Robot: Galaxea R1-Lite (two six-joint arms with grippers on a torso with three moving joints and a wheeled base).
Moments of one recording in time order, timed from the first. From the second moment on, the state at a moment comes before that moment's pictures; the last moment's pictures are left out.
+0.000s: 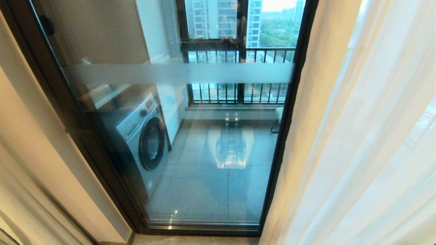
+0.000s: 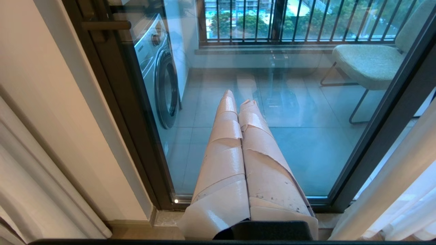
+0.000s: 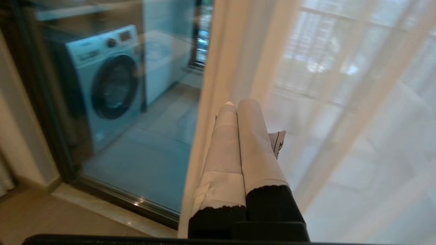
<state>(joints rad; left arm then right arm) 0.00 0.00 0.00 -0.01 0.00 0.01 0.00 0.13 -0.28 0.02 0.28 -0.14</state>
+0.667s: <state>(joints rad) 0.00 0.00 0.00 -0.01 0.00 0.01 0.01 0.67 -0.70 0.01 0.51 -0.14</state>
